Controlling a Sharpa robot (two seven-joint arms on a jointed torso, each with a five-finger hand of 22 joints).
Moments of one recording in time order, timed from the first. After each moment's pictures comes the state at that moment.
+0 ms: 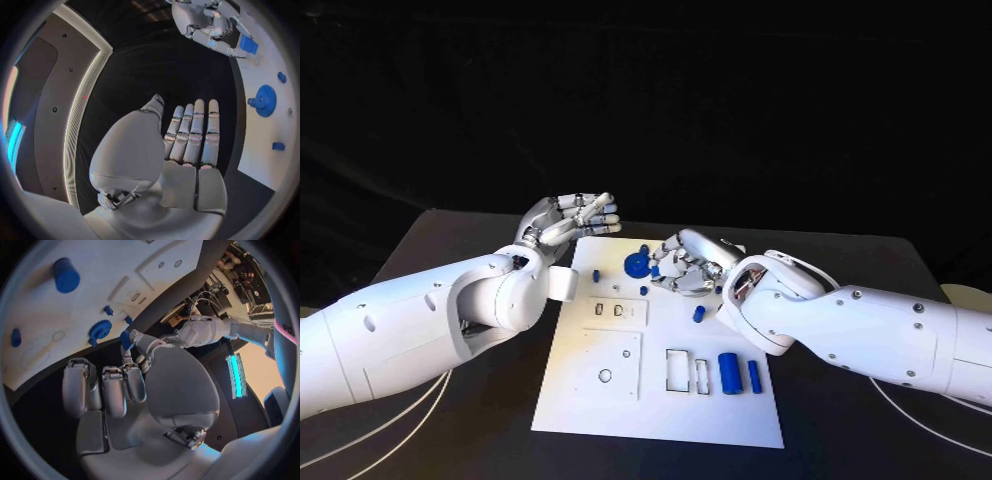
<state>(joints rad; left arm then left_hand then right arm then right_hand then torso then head) 1.15 -0.85 0.04 1.53 0.00 -0.36 0.48 1.47 -0.06 0.15 0.28 0.05 0.87 0.22 0.25 0.15 0.99 0.19 0.12 0.07 0.95 0.14 0.30 0.20 0.17 0.86 0.26 0.27 0.11 1.24 -0.63 -0.12 1.52 -1.24 -0.48 -0.12 1.30 -0.11 0.54 0.02 0.09 0.98 0.13 0.24 0.43 1.44 0.04 1.42 1.31 1.46 -0.02 1.53 1.31 0.06 1.43 0.09 1.38 1.31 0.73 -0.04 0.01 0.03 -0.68</state>
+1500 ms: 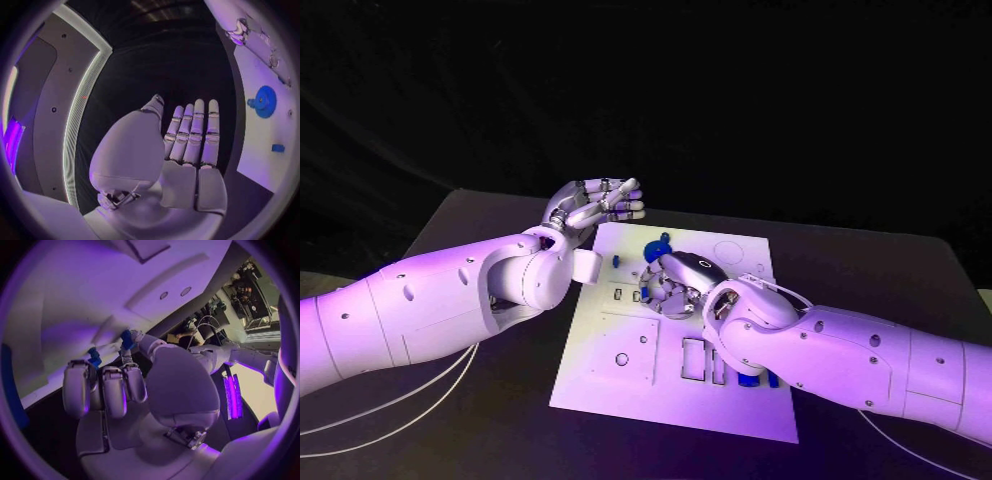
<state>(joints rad) 1.15 -0.84 0.04 1.52 0.00 -0.36 0.47 1.47 -0.06 0.15 0.28 0.05 0.87 0.22 0.25 0.15 0.99 0.19 0.11 0.07 0.95 0.14 0.30 0.21 0.17 0.86 0.26 0.26 0.11 1.15 -0.47 -0.14 1.41 -1.42 -0.47 -0.17 1.29 -0.12 0.53 0.02 0.08 0.98 0.13 0.25 0.43 1.44 0.04 1.42 1.31 1.46 -0.02 1.53 1.31 0.06 1.43 0.09 1.39 1.31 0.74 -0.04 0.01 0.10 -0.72</state>
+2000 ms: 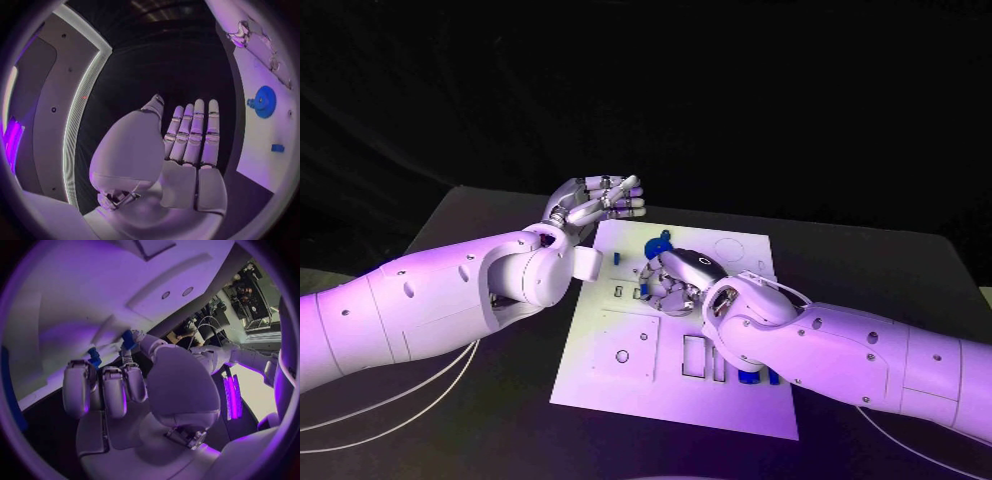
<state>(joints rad) 1.15 -0.84 0.04 1.53 0.00 -0.36 0.47 1.47 -0.06 0.15 0.28 0.05 0.87 0.22 0.25 0.15 0.99 0.19 0.12 0.07 0.95 0.14 0.30 0.20 0.17 0.86 0.26 0.26 0.11 1.14 -0.46 -0.14 1.40 -1.43 -0.47 -0.16 1.28 -0.13 0.53 0.03 0.08 0.98 0.13 0.27 0.43 1.44 0.04 1.42 1.31 1.46 -0.02 1.53 1.31 0.06 1.43 0.09 1.39 1.31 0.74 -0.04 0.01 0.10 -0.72</state>
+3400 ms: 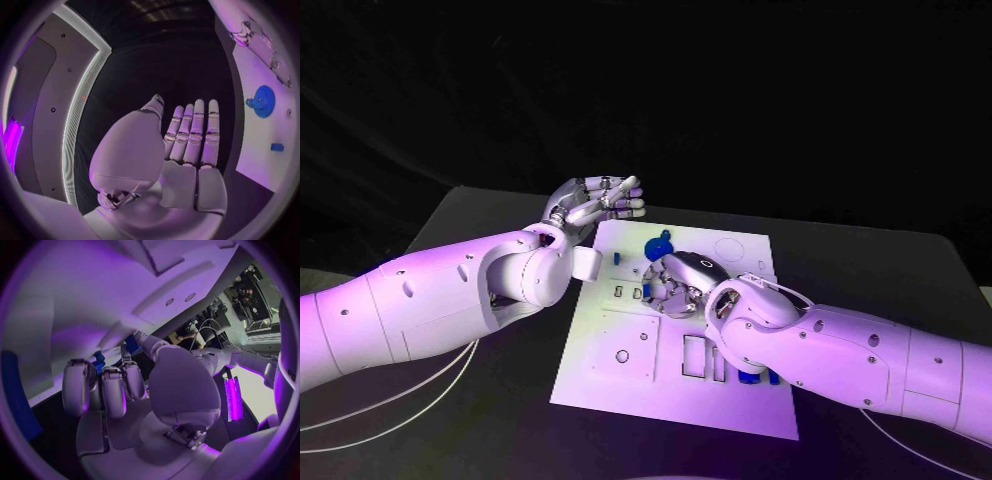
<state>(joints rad) 1.15 -0.85 0.04 1.53 0.00 -0.36 0.46 1.47 -0.06 0.15 0.28 0.05 0.87 0.22 0.25 0.15 0.99 0.19 0.11 0.07 0.95 0.14 0.29 0.21 0.17 0.86 0.26 0.26 0.11 1.14 -0.47 -0.14 1.40 -1.44 -0.46 -0.17 1.21 -0.17 0.49 0.06 0.11 0.90 0.15 0.23 0.43 1.41 0.07 1.38 1.31 1.46 -0.01 1.53 1.31 0.06 1.42 0.10 1.37 1.31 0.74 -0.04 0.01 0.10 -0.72</state>
